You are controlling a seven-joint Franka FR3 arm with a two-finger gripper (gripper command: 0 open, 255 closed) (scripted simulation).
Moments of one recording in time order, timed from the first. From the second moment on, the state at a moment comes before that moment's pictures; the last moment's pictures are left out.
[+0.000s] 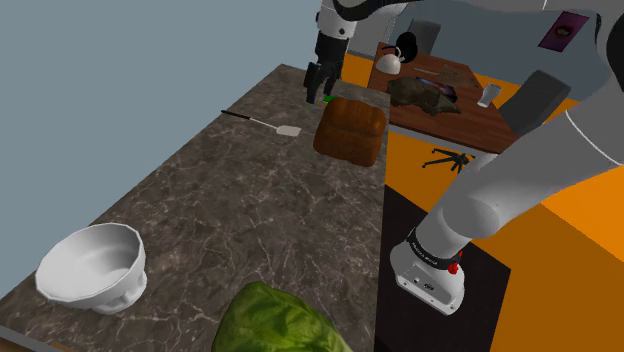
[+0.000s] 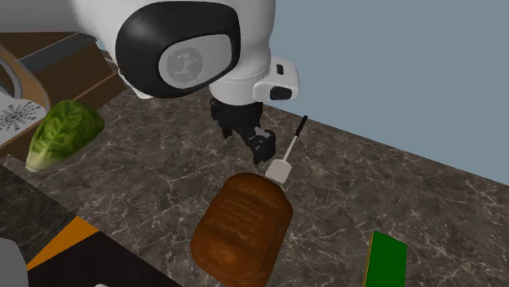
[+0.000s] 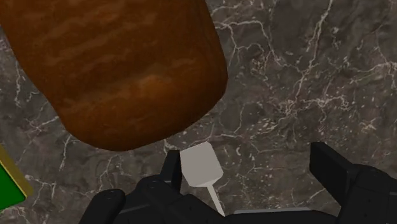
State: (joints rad) arm 0.03 -0.32 0.01 -2.22 0.05 1.91 -0.14
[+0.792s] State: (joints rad) arm 0.05 0.11 0.01 -1.96 0.03 2.12 -0.31
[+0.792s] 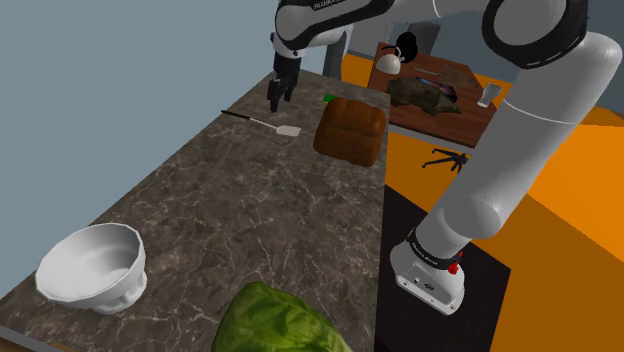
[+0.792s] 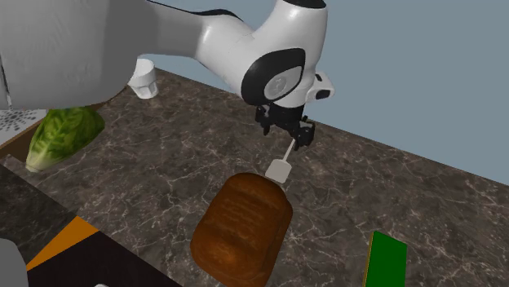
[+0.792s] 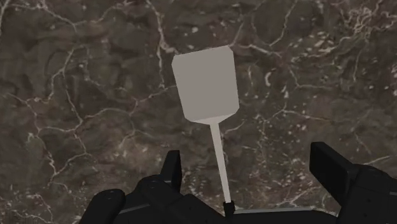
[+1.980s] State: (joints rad) arm 0.07 0.42 0.03 -1.75 0.02 2.23 -0.38
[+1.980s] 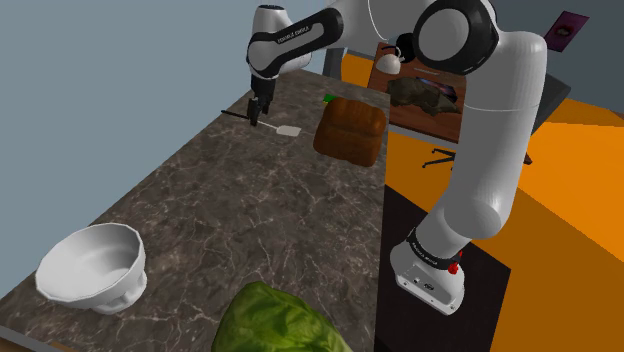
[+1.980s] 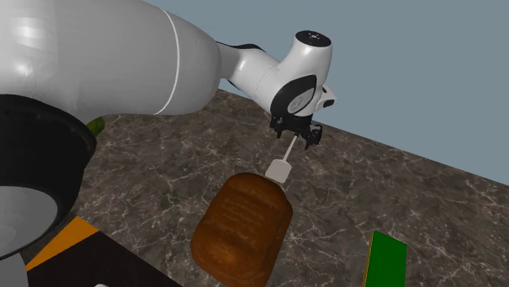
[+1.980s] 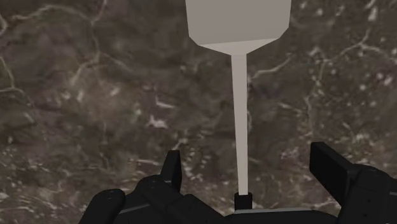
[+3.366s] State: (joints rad) arm 0.06 0.38 0.03 -1.71 0.02 2.15 -0.38
